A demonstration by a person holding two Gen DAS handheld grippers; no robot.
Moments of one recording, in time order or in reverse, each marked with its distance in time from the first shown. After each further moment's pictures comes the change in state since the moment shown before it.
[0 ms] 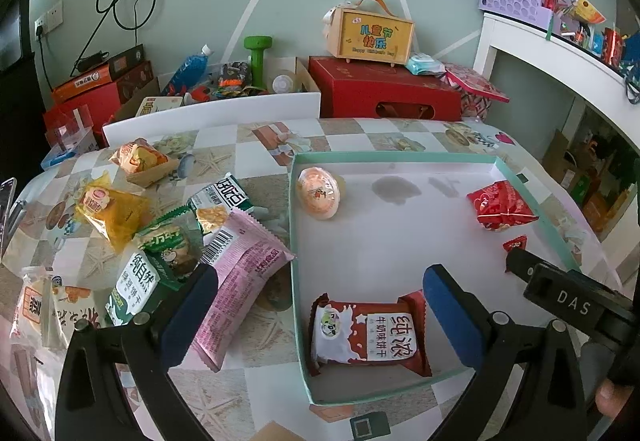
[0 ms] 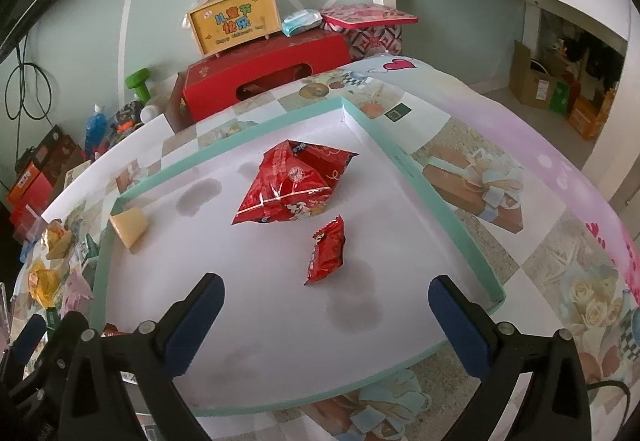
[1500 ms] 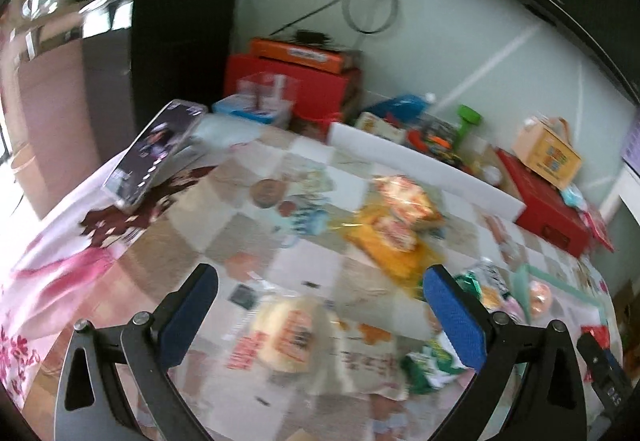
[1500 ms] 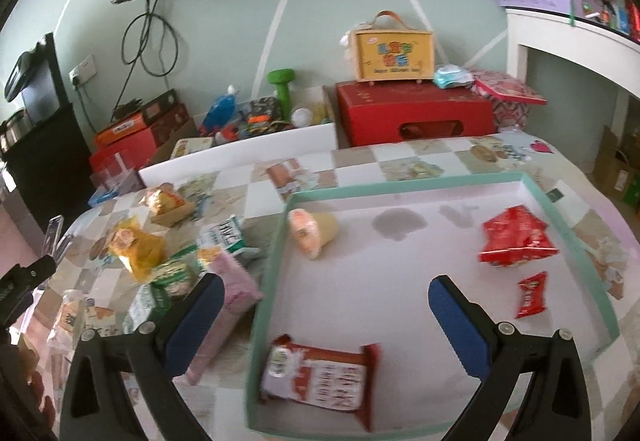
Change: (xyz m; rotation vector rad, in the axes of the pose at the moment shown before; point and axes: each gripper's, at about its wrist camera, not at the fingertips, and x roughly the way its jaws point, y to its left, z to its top) left arm -0.061 0.234 -0.022 -0.491 -0.124 0.312; right arm -0.030 0.145 -0.026 -0.287 -0.147 0.265
